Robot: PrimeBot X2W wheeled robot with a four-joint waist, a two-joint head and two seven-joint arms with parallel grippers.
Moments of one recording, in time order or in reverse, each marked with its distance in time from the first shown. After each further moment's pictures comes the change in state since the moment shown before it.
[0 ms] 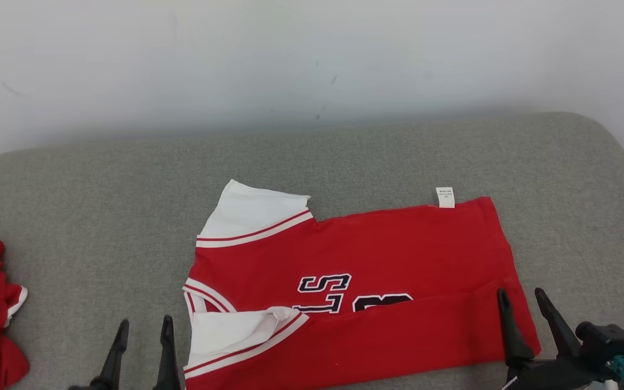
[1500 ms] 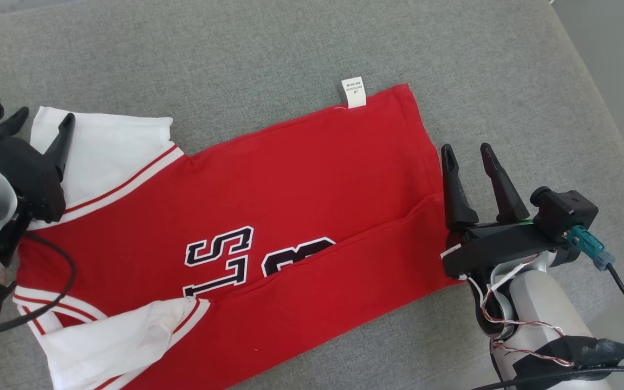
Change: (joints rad) left arm -1.018 0.374 -0.282 0.709 -0.206 -0.236 0.393; right arm -0.450 0.112 0.084 0.128 0.042 0.000 -0.055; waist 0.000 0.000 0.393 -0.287
